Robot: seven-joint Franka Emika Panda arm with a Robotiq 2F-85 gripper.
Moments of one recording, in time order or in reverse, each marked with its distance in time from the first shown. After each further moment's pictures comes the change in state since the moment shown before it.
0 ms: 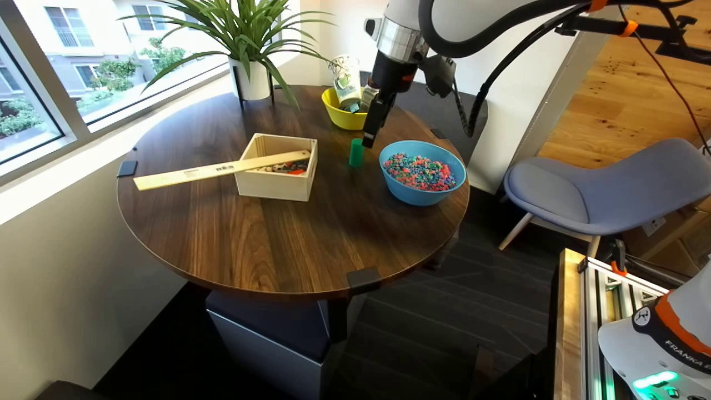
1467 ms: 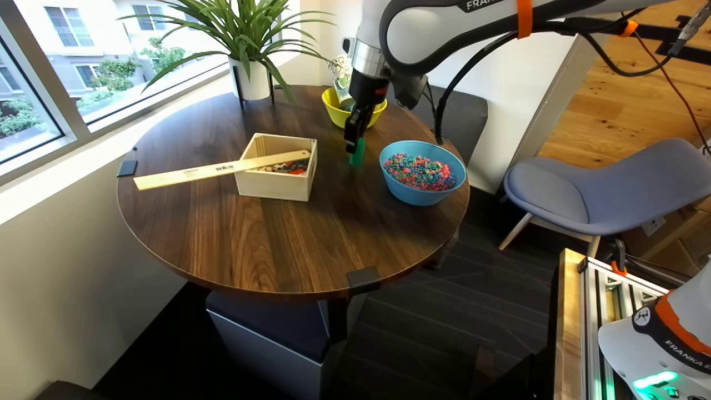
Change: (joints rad) arm -0.013 0.187 0.001 0.172 -0.001 -0.004 0.004
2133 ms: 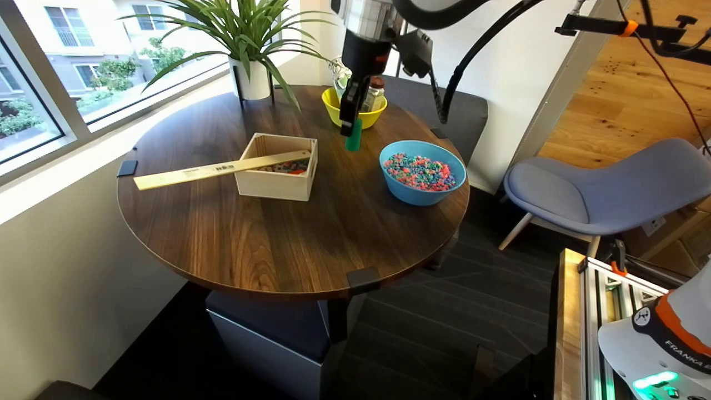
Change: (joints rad) arm 0.051 -0.102 0.056 0.051 -0.053 -0.142 0.011
